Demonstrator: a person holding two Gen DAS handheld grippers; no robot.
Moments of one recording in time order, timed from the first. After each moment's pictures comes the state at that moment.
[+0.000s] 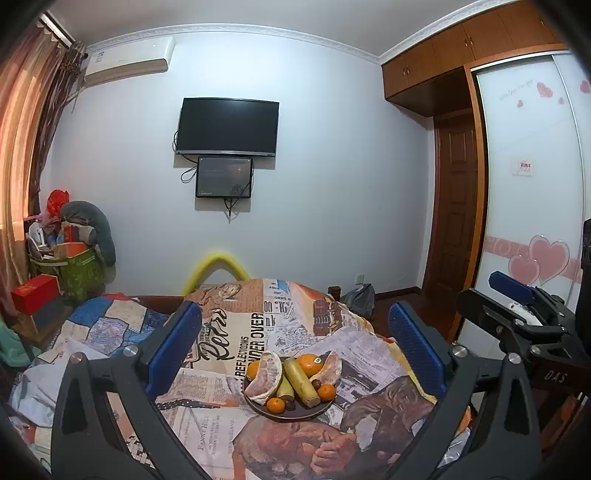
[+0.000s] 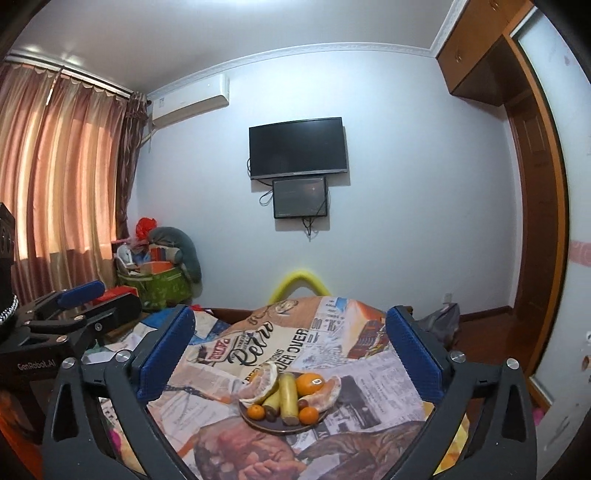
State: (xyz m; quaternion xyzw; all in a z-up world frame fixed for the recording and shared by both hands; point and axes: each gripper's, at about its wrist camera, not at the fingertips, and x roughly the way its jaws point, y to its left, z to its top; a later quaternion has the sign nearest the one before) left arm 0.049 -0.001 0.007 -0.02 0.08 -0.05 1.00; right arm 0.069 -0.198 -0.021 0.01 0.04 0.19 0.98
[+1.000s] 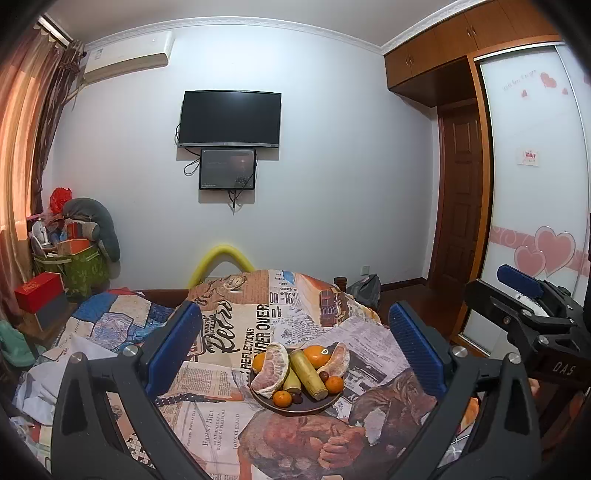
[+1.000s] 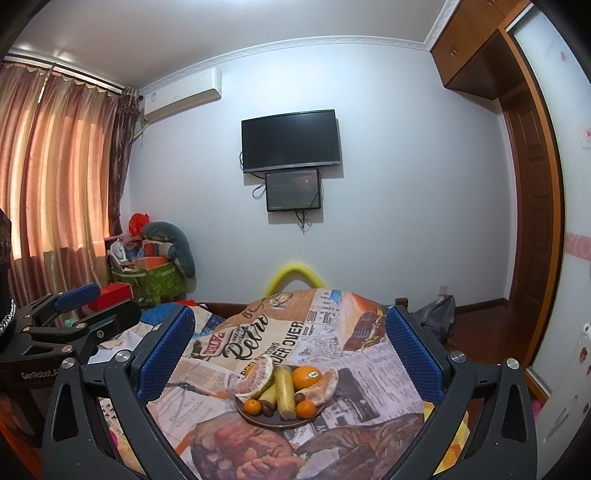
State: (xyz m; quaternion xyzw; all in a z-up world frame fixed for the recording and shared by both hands) left arm 0.053 0.000 -0.005 -0.01 0.10 -0.04 0.99; right arm 0.061 -0.204 -0.025 0.02 0.06 0.18 0.98
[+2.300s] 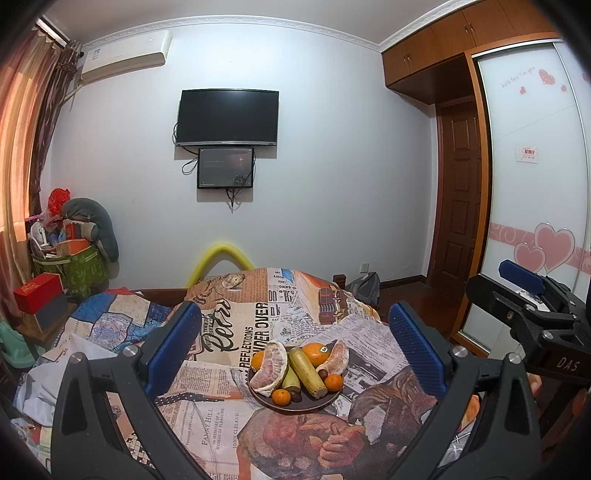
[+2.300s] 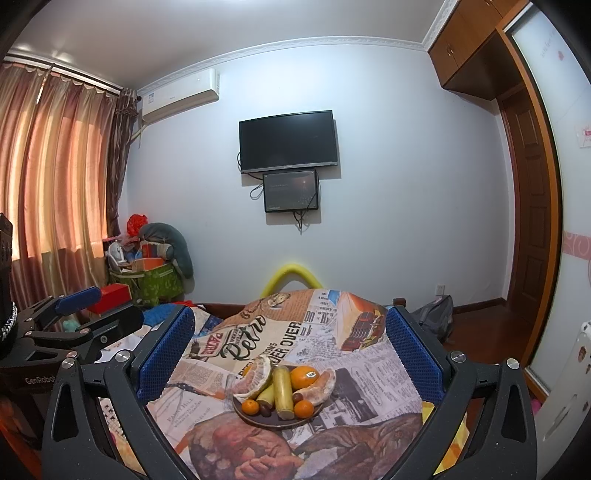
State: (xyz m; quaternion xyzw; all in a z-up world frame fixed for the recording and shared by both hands) left arm 0.054 0.001 -0.008 -0.01 0.10 -0.05 0.99; right arm 0.062 -0.206 -0.024 0.02 0.06 0.18 0.98
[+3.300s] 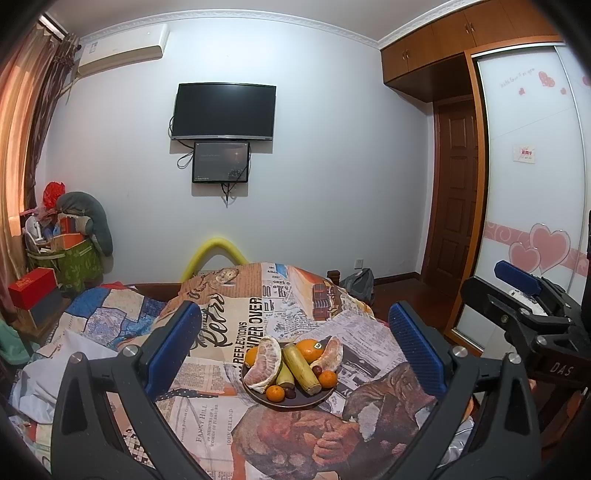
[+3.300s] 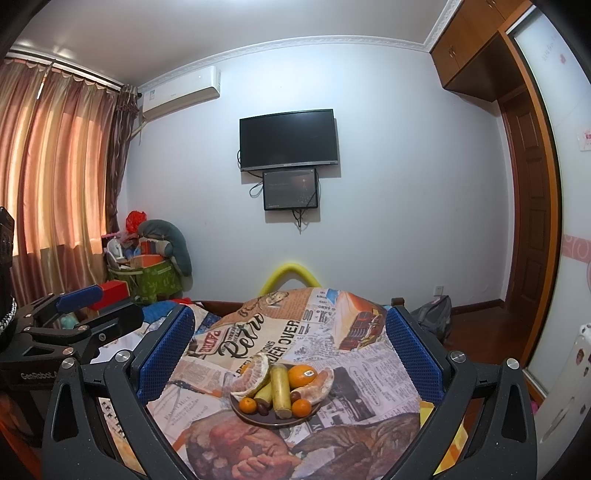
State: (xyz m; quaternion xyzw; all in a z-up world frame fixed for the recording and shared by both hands) left arm 0.058 0.005 -0.007 -0.01 0.11 -0.06 0.99; right arm 0.063 -0.205 -0.022 0.01 0.06 0.17 0.98
